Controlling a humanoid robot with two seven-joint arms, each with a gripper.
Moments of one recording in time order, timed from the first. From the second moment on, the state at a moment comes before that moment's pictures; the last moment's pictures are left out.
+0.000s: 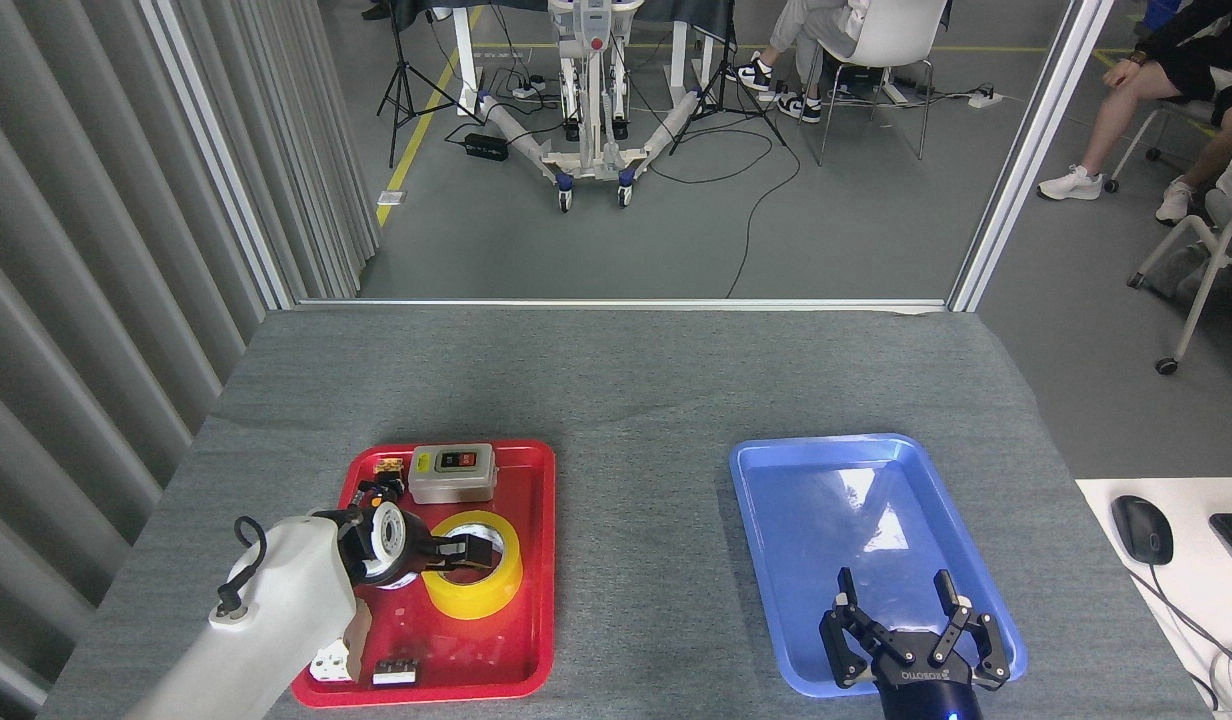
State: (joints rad) left arm -0.70 0.27 -0.67 -0.90 -0.68 0.23 -0.90; right arm 0.12 -0.01 0.00 -1.54 1.47 0.02 -0.15
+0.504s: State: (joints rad) left arm -0.70 0.27 -0.67 -0.87 -0.68 0.14 -0.90; right arm 0.13 -0.01 0.00 -1.54 1.47 0.02 -0.15
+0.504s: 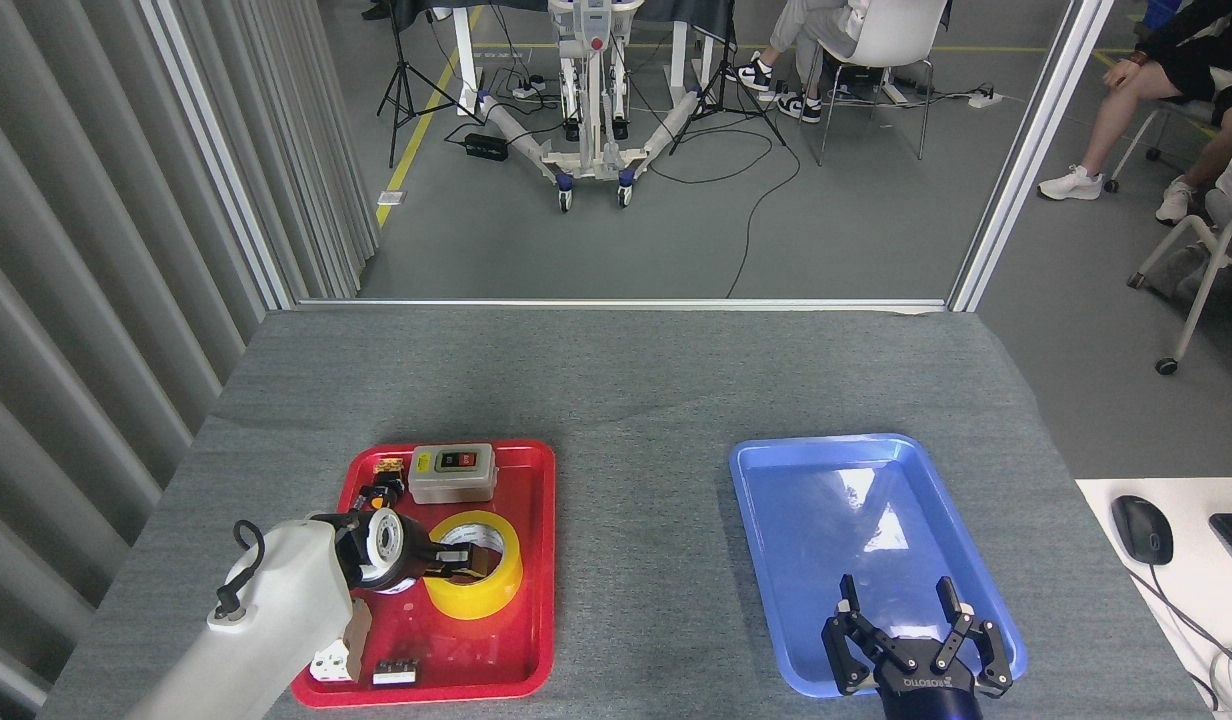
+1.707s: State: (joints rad) left arm -0.71 0.33 -0.63 -0.88 -0.64 -0.13 -0.88; right arm 0.14 -0.02 0.00 -1.54 1.47 0.02 -0.15
